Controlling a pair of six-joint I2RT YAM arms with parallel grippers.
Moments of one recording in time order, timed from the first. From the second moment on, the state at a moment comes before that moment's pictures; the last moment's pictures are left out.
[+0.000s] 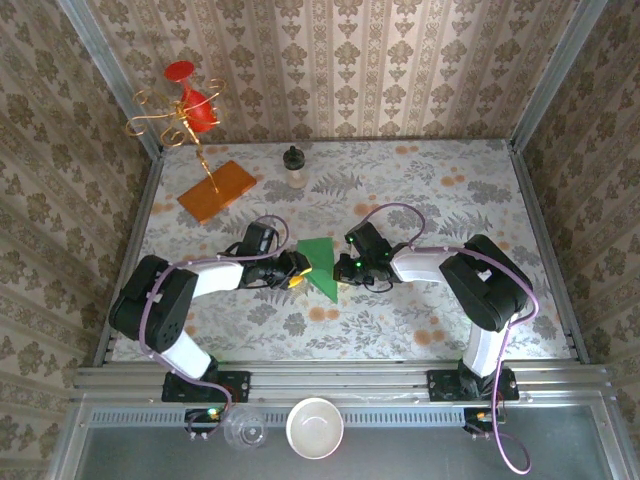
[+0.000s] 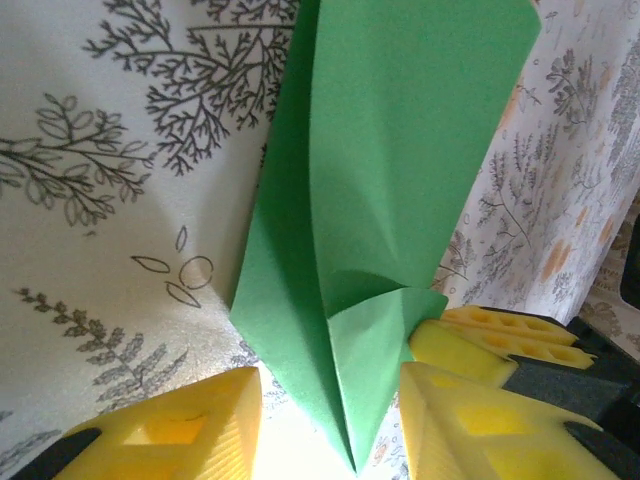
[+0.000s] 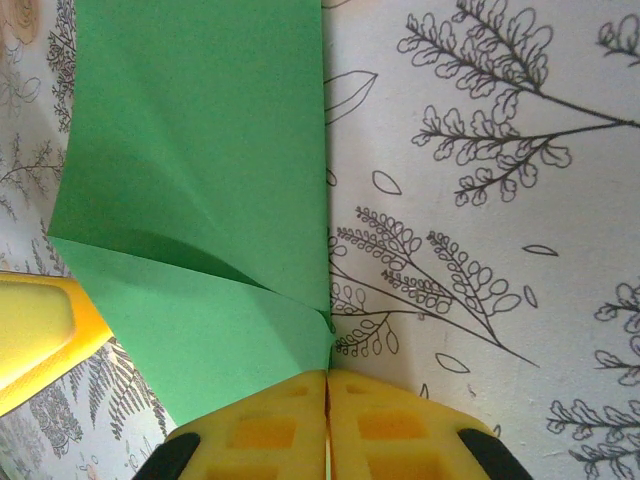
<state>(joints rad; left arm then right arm) -0.50 1.60 0.65 0.03 0.53 -1.04 0.63 1.81 0.89 -0.04 -0.29 0.79</state>
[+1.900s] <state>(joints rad) -0.50 1.67 0.88 -0.14 0.57 -0.96 0.96 1.67 0.99 -0.36 0.27 0.56</state>
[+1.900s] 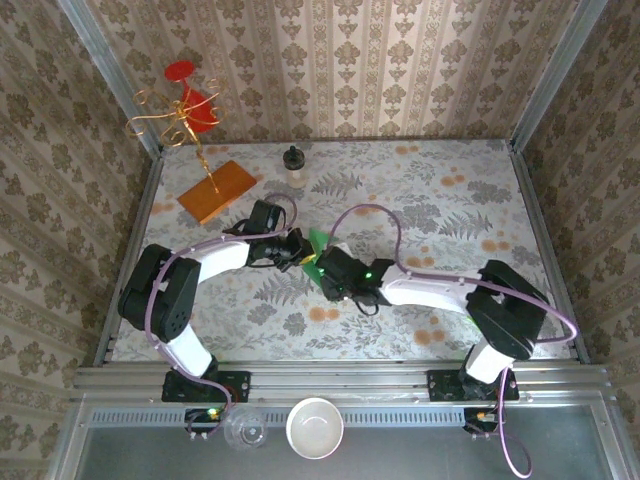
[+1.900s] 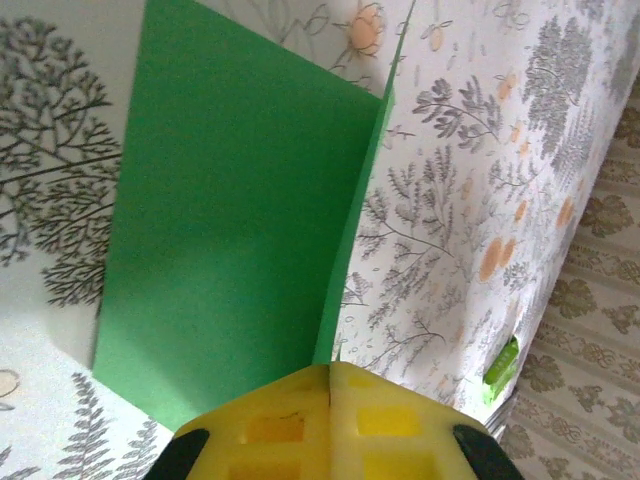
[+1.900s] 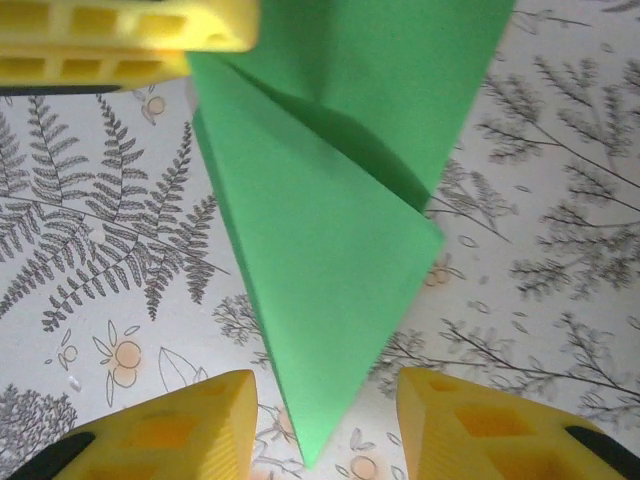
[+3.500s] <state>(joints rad) -0.50 1.67 0.88 -0.17 0.53 -1.01 0.99 1.87 1.08 -0.32 0.42 0.49</state>
